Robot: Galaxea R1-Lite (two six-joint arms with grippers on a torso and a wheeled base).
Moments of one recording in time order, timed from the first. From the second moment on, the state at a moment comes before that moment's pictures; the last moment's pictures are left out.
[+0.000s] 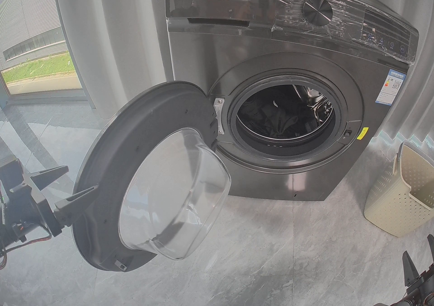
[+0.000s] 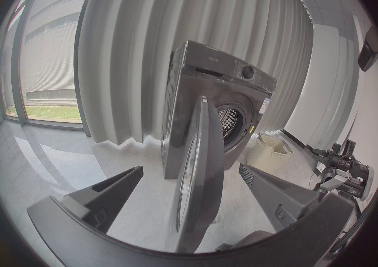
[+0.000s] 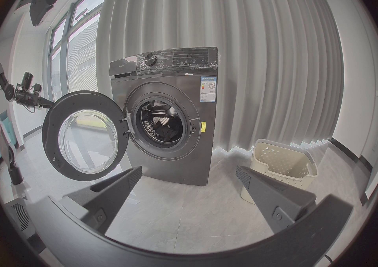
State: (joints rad) left arm -0.25 0.98 -0.43 -0.40 -0.23 -0.04; right arm 0.00 0.02 -0.02 -0.01 0.01 0.00
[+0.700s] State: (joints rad) left arm -0.53 1.03 -0.43 -0.40 -0.38 -0.21; right arm 0.00 0.02 -0.02 -0.01 0.01 -0.01
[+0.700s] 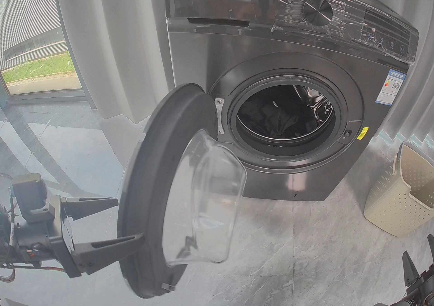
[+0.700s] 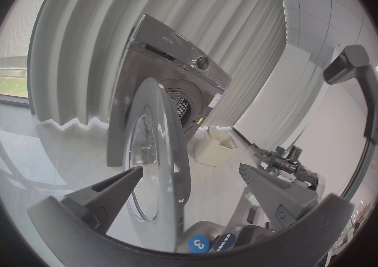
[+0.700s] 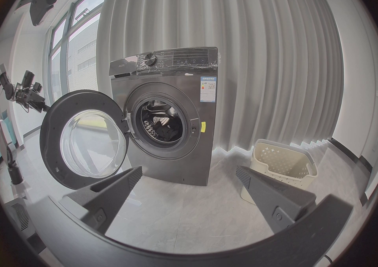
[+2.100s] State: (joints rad) left arm -0.68 1.50 -0.56 -0.75 -0.17 -0.31; right arm 0.00 0.02 -0.02 -0.01 0.01 -0.01
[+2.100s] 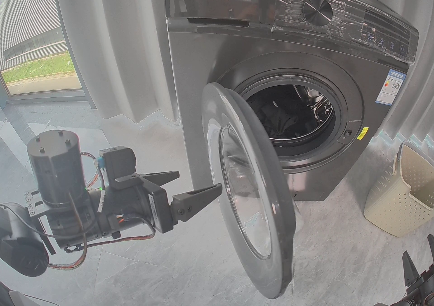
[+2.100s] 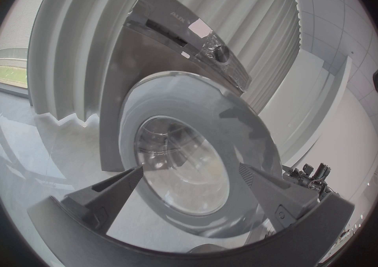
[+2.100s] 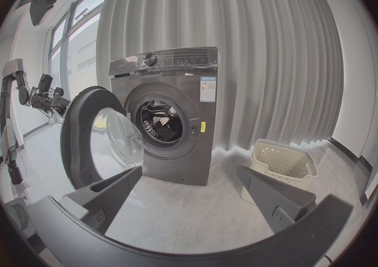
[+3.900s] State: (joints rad) left arm 0.01 0.03 -0.02 -0.05 0.04 0.00; right arm 0.00 0.02 -0.02 -0.01 0.03 -0.03
